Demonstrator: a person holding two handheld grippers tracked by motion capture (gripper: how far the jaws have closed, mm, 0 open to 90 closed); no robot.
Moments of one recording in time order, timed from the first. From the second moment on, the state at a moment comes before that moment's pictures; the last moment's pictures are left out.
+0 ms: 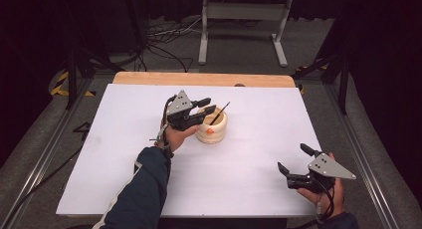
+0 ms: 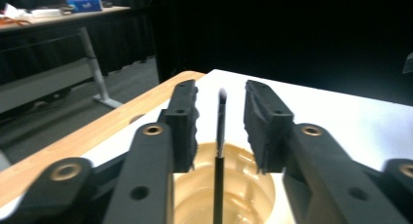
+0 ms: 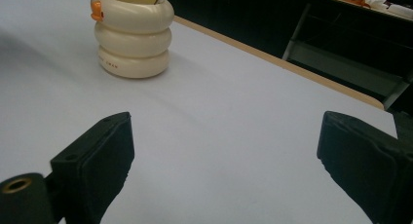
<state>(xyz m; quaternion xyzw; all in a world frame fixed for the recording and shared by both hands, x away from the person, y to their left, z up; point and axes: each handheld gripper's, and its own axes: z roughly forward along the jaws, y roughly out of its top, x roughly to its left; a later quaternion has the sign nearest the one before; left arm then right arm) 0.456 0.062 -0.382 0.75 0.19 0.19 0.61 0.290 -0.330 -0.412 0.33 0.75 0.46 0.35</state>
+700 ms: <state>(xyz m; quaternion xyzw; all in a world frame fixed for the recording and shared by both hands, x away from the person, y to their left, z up) 0.440 0.076 -0.373 0.74 0.24 0.27 0.57 0.290 -0.329 -0.412 0.33 0.75 0.45 0.35</state>
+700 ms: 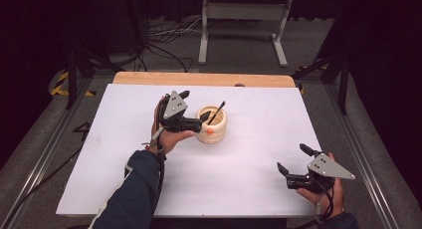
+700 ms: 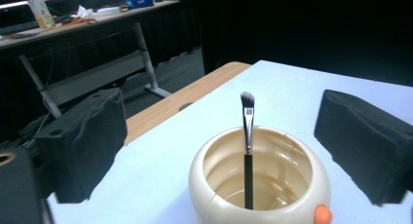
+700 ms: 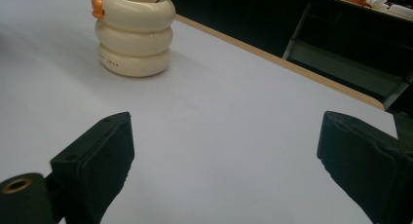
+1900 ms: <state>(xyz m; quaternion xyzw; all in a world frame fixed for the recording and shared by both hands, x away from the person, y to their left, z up) 0.416 0.099 -0.363 0.77 0.18 0.28 0.55 0.290 -0.327 -0.412 0.33 0.75 0.45 0.36</state>
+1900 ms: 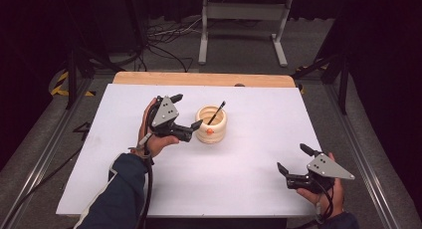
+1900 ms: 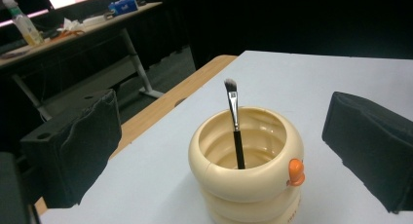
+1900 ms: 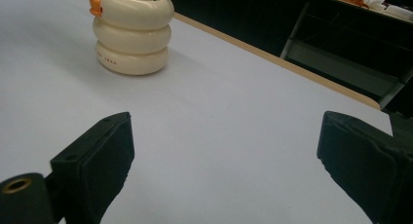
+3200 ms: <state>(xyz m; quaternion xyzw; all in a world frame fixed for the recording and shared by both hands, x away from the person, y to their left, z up) 0.388 0.131 -0.366 0.79 0.17 0.31 0.50 0.290 -0.325 -0.413 0.33 0.75 0.44 0.35</state>
